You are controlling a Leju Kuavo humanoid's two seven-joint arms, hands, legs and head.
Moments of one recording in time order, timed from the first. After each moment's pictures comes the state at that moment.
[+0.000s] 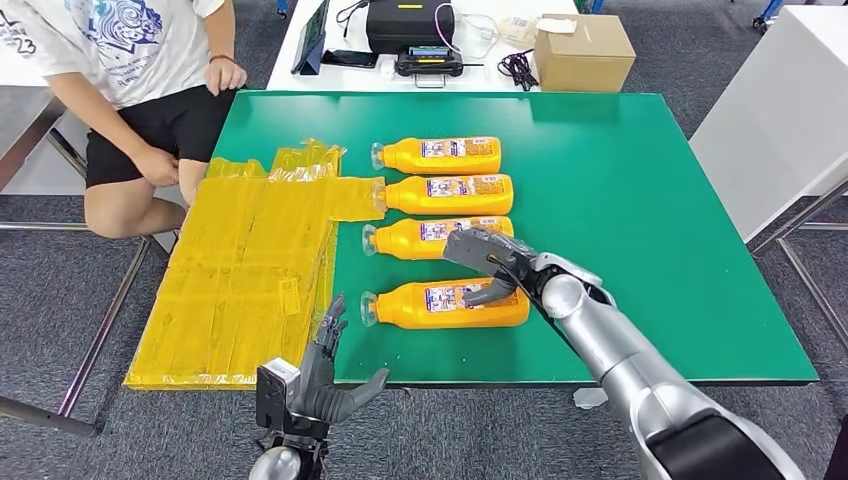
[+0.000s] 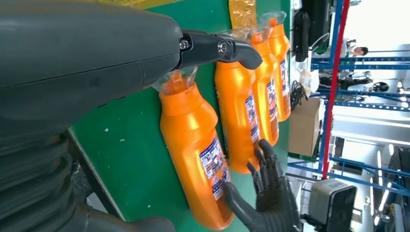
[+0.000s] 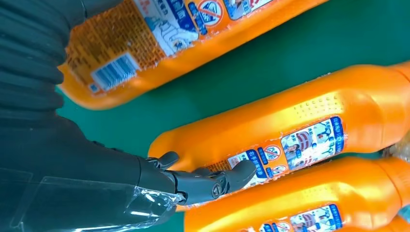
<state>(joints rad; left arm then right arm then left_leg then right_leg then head) -0.02 -0.29 -0.23 -1.07 -0.07 0.13 -0.57 -0.69 -0.13 0.61 -0.85 0.35 0.34 -0.03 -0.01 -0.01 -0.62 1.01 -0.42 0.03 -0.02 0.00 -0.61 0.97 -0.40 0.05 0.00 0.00</state>
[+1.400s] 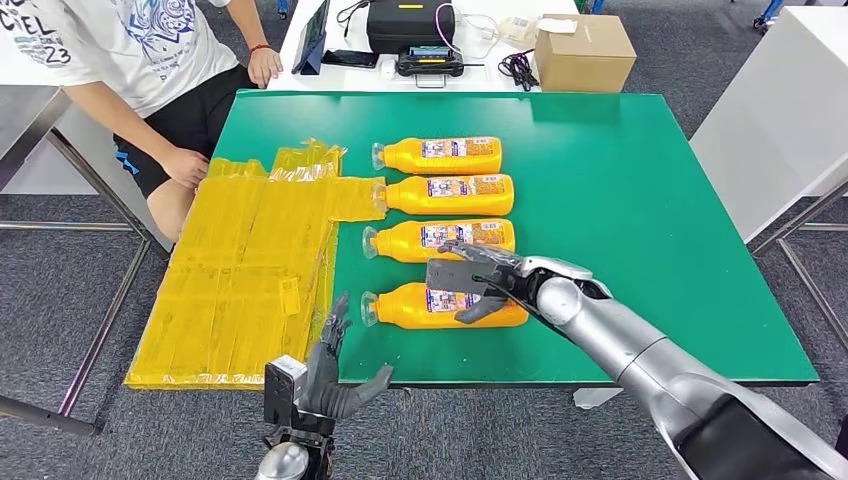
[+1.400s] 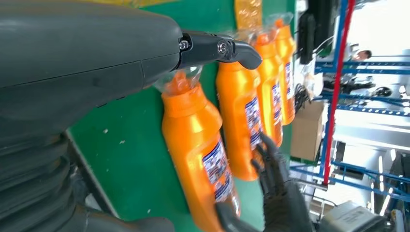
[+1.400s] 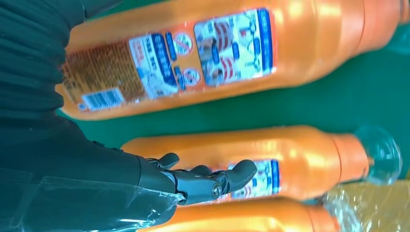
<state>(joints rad) -0.07 -0.31 -0.23 -0.97 -0.06 0.17 -0.62 -0.76 -0.25 0.99 -0.98 0.12 0.35 -0.03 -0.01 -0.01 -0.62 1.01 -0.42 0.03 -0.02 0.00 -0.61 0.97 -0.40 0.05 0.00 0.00</state>
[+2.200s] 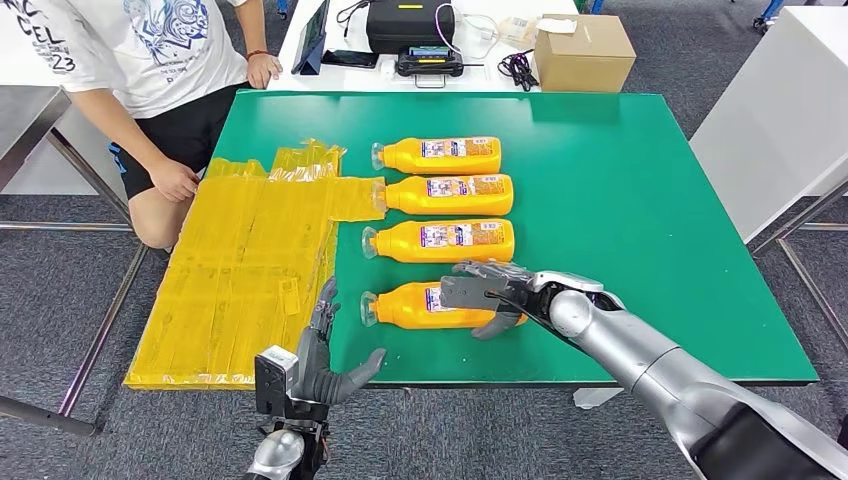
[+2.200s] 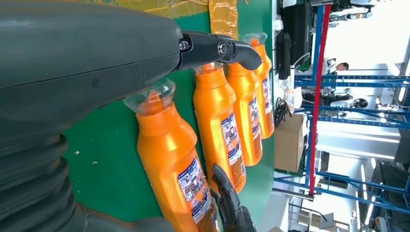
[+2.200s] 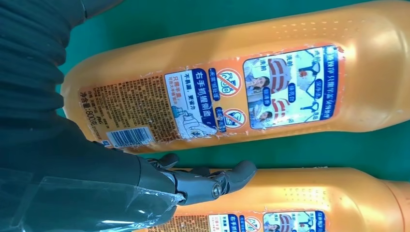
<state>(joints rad) -0.09 -0.31 -0.21 -1.01 -0.08 0.19 -0.63 -0.74 -0.31 1.04 -0.99 0.10 0.37 -0.03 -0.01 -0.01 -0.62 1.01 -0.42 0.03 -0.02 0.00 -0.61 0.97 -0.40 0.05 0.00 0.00</state>
